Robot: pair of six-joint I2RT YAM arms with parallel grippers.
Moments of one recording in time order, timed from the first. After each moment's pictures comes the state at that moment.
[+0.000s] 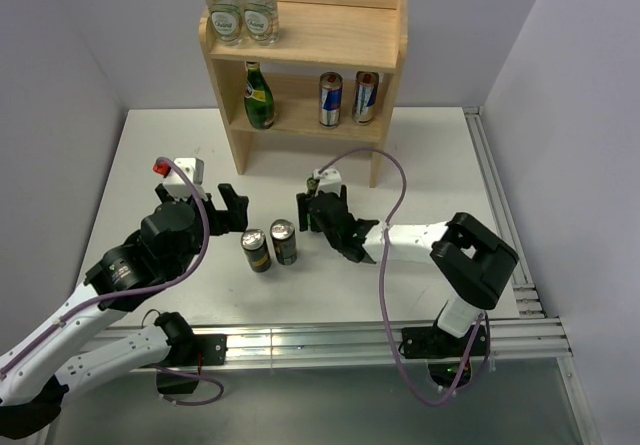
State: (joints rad) left arm -0.86 0.72 0.98 -0.56 -0.61 -0.44; right arm 0.89 1.65 0.79 0.33 0.50 0.41
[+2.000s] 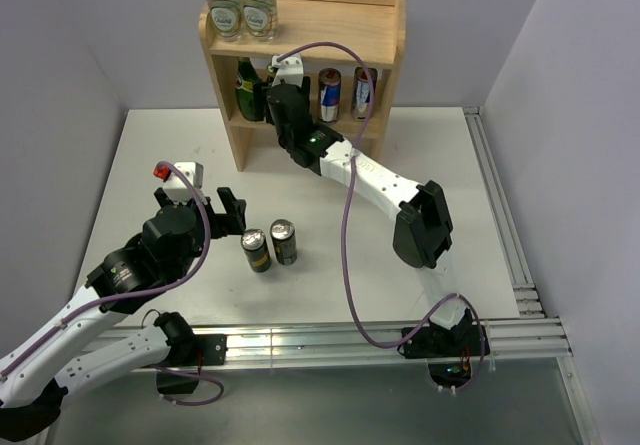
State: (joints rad) left arm -0.86 0.70 0.94 -0.57 -0.62 -0.45; right arm 0.78 2.10 2.01 -0.05 0.58 0.20
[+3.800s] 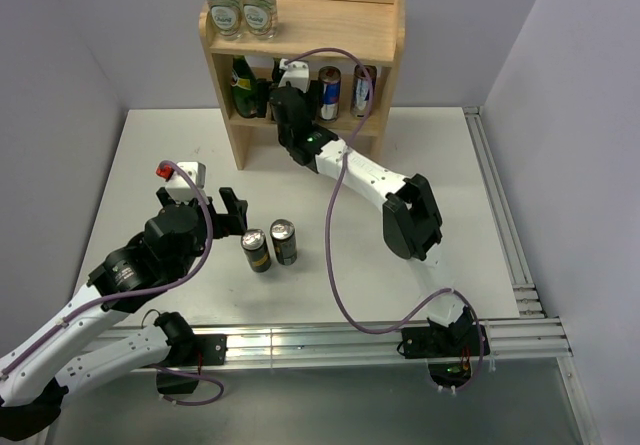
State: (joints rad) left arm -0.86 0.71 0.94 -0.57 -0.61 -0.45; right arm 0.74 2.21 2.03 0.05 0.64 0.22
